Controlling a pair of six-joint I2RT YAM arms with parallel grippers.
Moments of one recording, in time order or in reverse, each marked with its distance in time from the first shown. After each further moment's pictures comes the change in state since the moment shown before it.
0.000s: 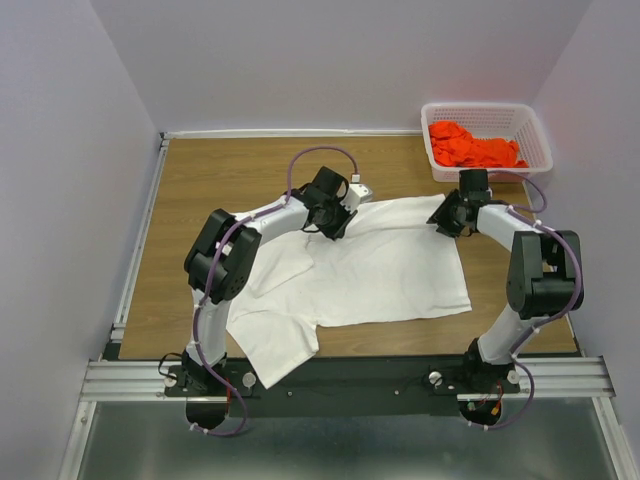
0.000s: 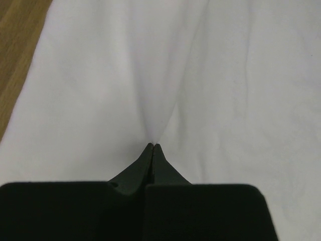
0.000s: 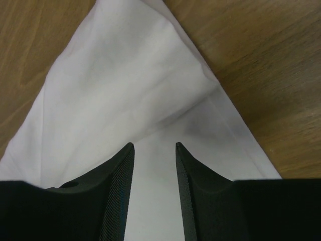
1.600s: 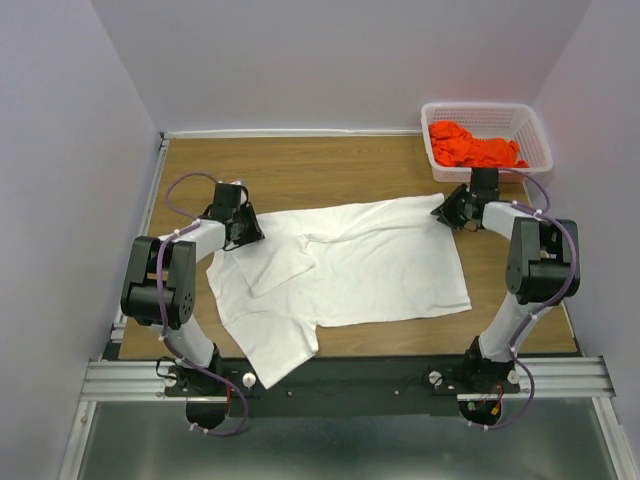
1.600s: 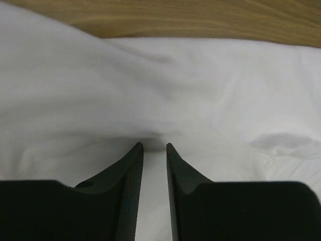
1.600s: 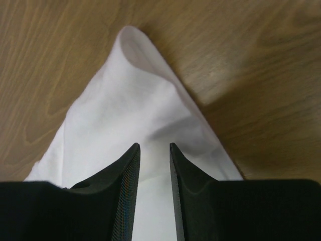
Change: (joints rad) left arm 0.475 -0.363 -0.554 0.235 -0.166 -0.642; right arm -0.081 0.115 0.042 0.162 -0.136 0.005
